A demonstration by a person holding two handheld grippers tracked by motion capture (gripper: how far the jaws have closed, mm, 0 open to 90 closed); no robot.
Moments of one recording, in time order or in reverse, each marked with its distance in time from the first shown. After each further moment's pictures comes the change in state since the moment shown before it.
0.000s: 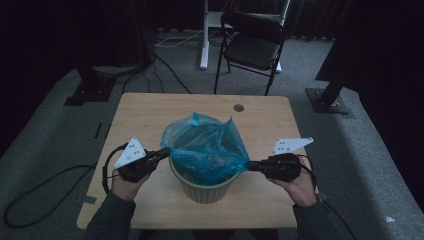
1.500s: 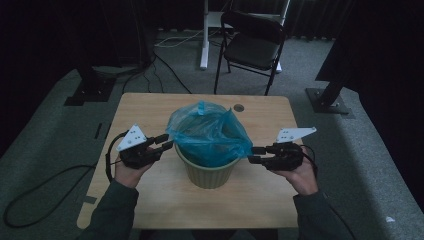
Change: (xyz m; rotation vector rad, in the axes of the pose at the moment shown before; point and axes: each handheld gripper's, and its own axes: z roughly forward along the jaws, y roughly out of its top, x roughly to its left) left arm 0.028 0.015 0.021 0.002 -0.014 -0.062; right arm -0.025 0.011 -0.005 -0.021 -0.038 0.023
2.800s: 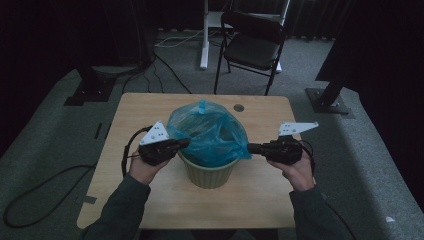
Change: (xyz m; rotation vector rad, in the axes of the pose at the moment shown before) left arm -0.026 0.024 0.029 0.072 -0.109 0.061; right arm -0.004 0.011 0.001 -0.079 0.036 0.053
